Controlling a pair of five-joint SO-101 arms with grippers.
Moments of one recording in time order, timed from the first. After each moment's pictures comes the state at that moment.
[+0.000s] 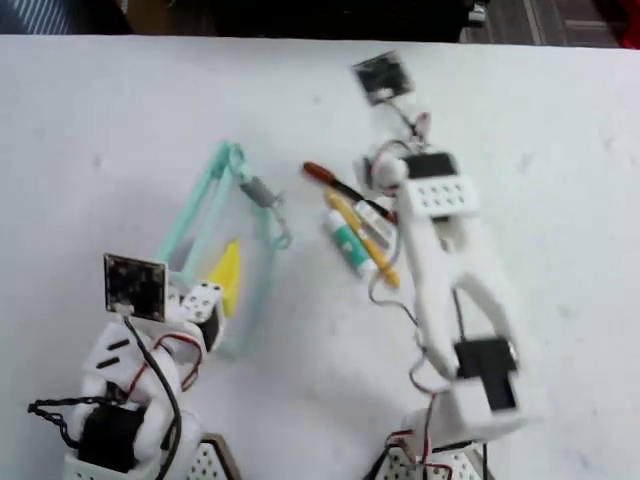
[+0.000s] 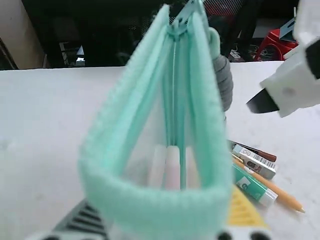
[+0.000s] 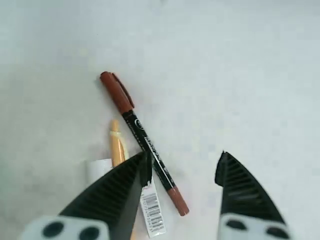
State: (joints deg) left arm 8.3 -104.9 78.2 56.0 7.2; right arm -13.6 7.7 4.9 51.4 19.7
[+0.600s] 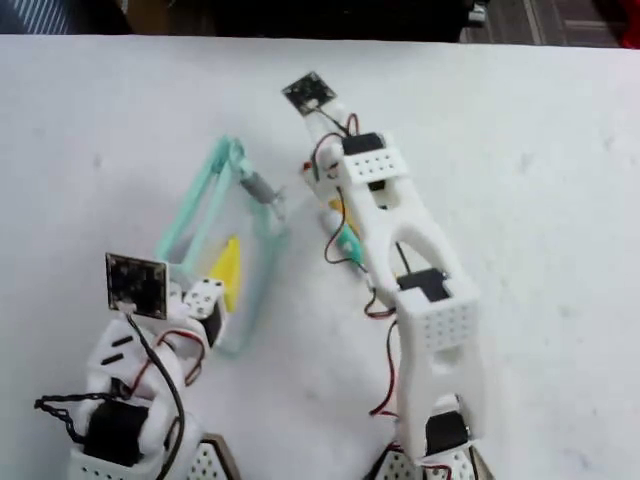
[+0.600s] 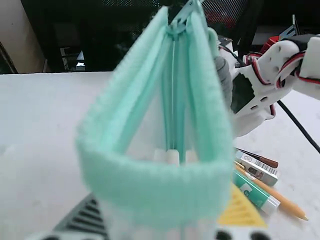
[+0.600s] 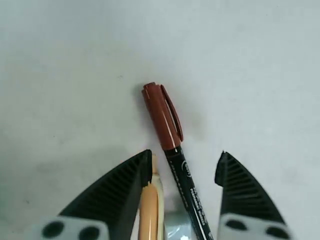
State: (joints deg) left arm 8.2 -105.0 81.4 51.9 7.5; right arm -19.5 37.1 -20.7 56.4 22.2
